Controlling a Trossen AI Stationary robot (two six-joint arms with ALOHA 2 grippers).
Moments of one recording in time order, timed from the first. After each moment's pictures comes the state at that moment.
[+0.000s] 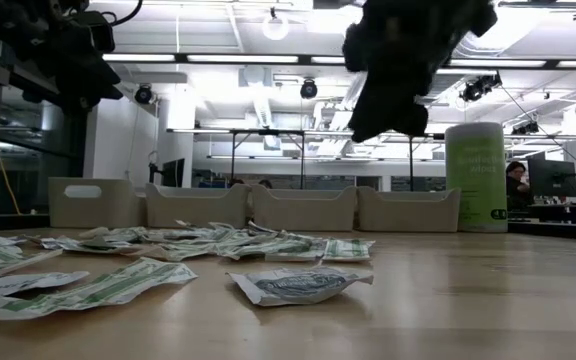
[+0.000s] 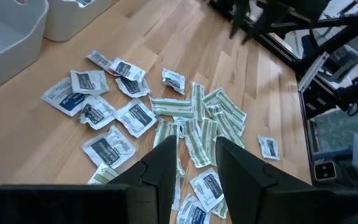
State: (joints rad) left arm 0.58 0.45 0.55 -0.66 0.51 -0.27; right arm 0.02 1.50 0.97 -0.32 -0.08 0.53
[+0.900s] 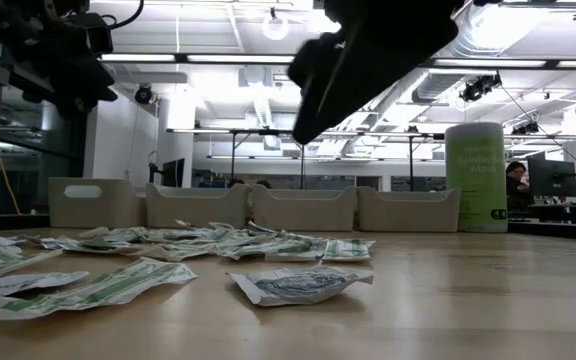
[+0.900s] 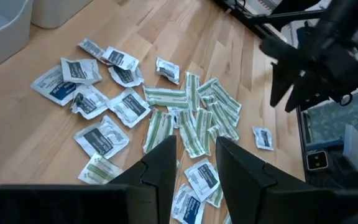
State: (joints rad) left arm 0.58 0.45 0.55 -0.70 0.53 -0.27; right arm 0.37 1.92 1.40 -0.44 -0.04 0.07
